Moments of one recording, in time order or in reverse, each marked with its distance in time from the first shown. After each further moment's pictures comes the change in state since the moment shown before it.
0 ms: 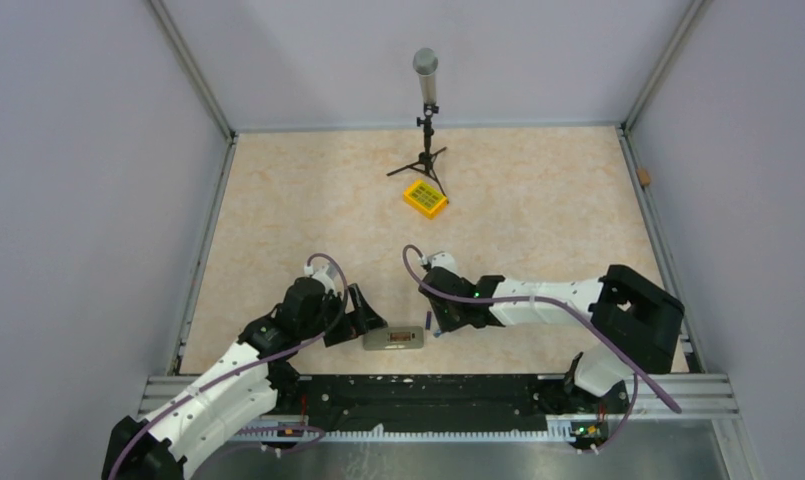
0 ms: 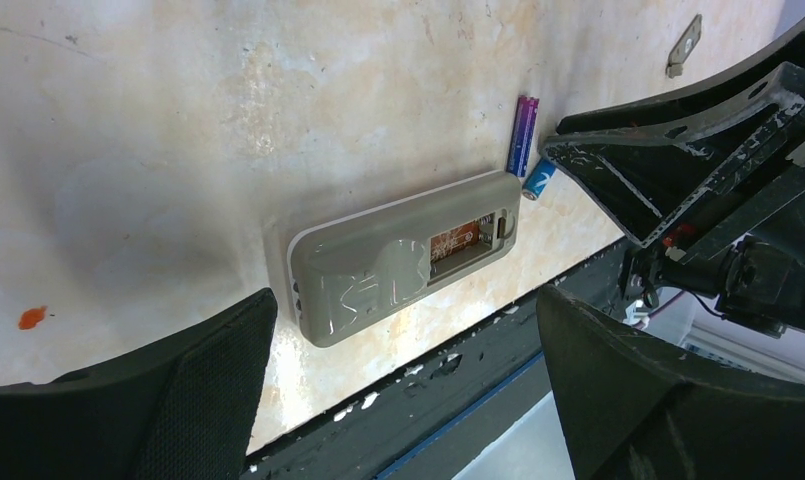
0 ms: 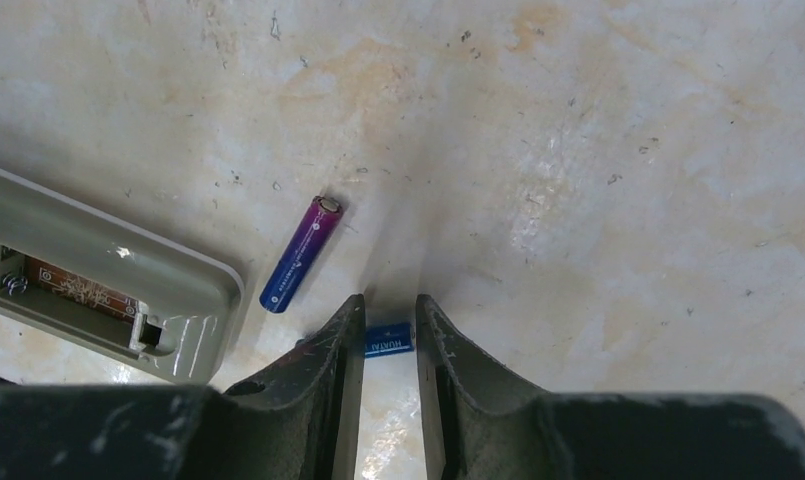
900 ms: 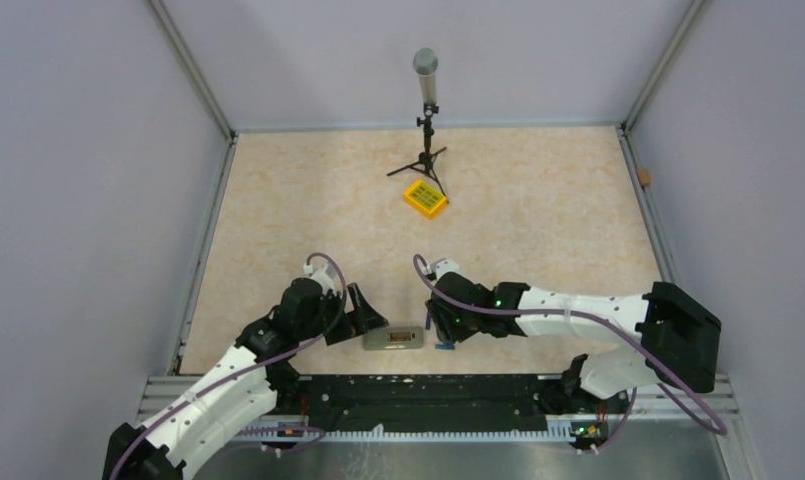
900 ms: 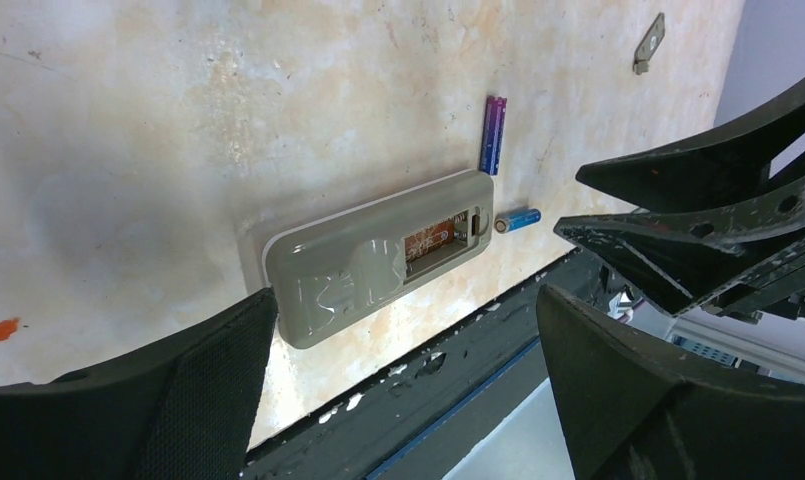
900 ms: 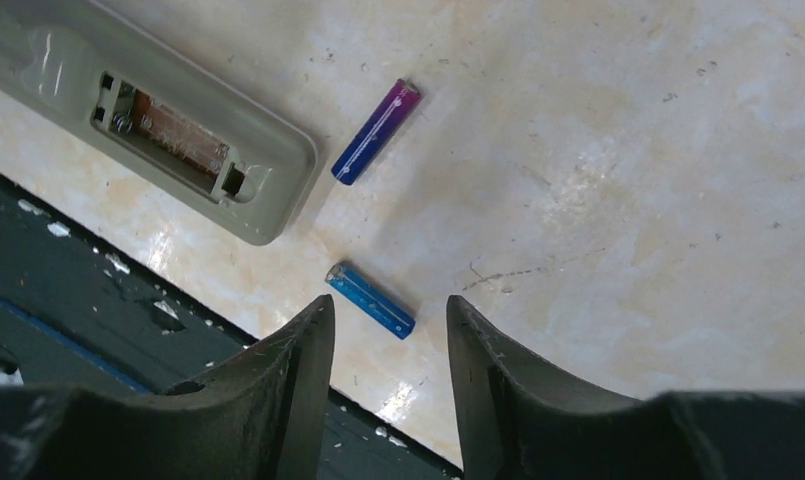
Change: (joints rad) left arm 0.000 -0.033 -0.004 0.014 0.021 -0.005; right arm 0.053 -0.199 -0.053 -0.087 -0.073 -0.017
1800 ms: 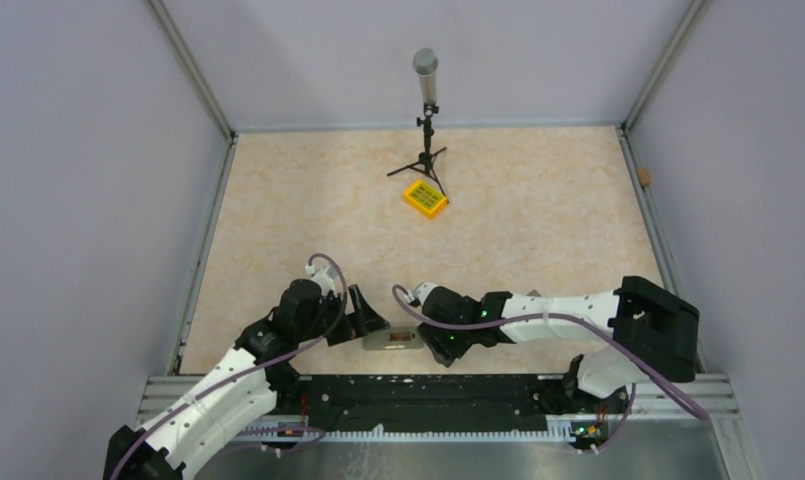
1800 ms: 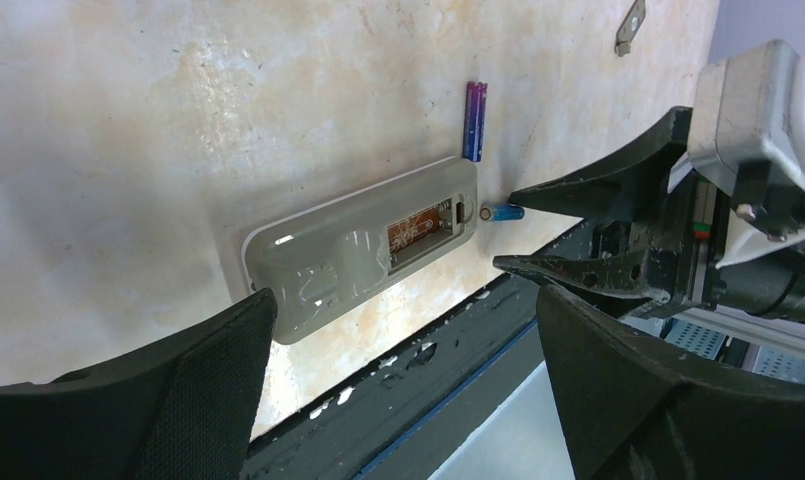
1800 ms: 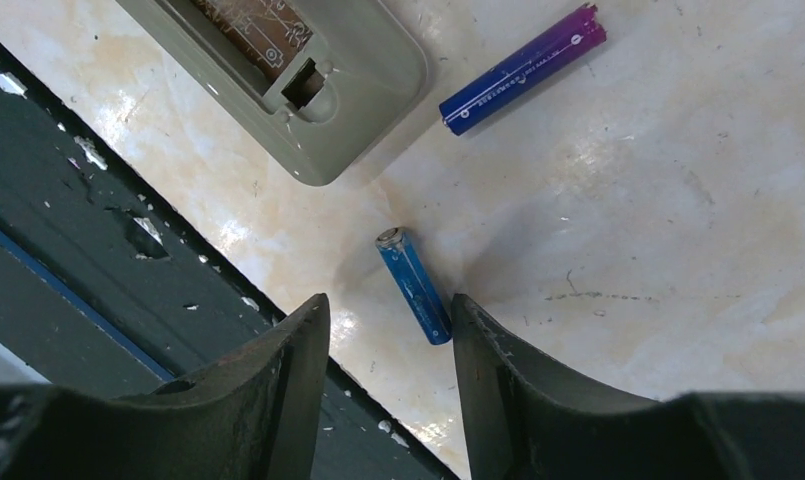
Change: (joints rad) left arm 0.000 -0.030 -0.008 0.008 0.037 0.009; right arm 0.048 0.101 -0.026 0.052 -0.171 -0.195
